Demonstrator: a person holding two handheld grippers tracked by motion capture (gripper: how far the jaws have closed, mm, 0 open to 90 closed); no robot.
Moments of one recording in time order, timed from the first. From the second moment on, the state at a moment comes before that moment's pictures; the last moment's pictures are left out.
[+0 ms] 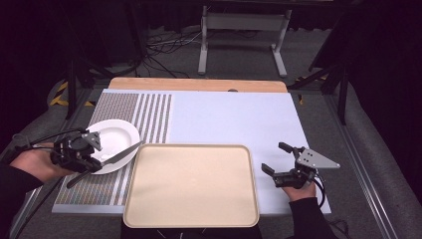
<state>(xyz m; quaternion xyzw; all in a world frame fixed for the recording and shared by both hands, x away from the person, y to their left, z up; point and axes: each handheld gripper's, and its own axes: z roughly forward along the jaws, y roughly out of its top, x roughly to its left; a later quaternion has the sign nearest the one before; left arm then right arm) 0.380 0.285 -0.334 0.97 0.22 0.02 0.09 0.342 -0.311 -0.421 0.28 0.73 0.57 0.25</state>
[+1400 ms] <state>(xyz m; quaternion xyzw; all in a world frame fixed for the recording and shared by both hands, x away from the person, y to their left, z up) 0.384 0.184 -0.351 0.94 0.28 -0.06 0.20 0.342 -0.316 -0.421 0.29 0.72 0.58 0.25</state>
